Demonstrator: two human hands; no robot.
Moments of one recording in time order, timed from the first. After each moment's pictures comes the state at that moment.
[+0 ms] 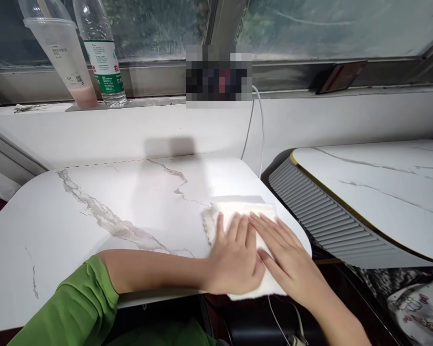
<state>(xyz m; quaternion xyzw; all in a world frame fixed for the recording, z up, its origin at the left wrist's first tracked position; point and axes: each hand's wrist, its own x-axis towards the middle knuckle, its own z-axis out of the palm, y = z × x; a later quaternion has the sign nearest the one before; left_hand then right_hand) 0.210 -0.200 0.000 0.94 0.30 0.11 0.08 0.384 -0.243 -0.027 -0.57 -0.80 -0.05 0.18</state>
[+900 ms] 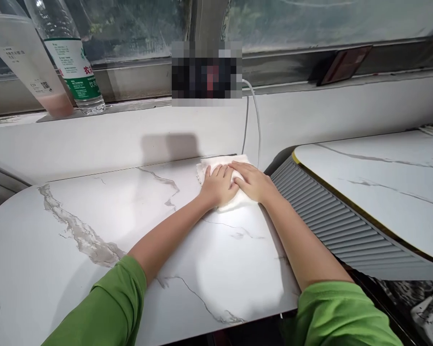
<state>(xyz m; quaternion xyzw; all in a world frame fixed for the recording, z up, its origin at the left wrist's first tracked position) 0.287 -0.019 -0.023 0.91 0.38 0.17 0.06 0.446 -0.037 -0.035 -0.64 -0.74 -0.03 0.20</state>
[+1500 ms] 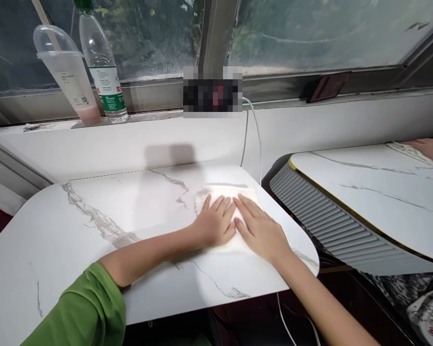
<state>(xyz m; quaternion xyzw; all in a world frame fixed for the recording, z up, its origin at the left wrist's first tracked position) 0.199 -0.117 -0.022 0.95 0.27 0.18 0.01 0.355 -0.171 -0.022 -0.68 -0.72 -0.07 0.14</state>
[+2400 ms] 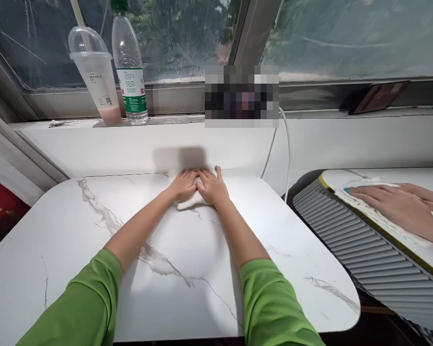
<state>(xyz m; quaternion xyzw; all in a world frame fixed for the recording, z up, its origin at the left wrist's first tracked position) 0.122 0.040 -0.008 0.91 0.40 0.11 0.08 0.268 0.017 -0.026 -0.59 -0.78 -0.04 0.19</state>
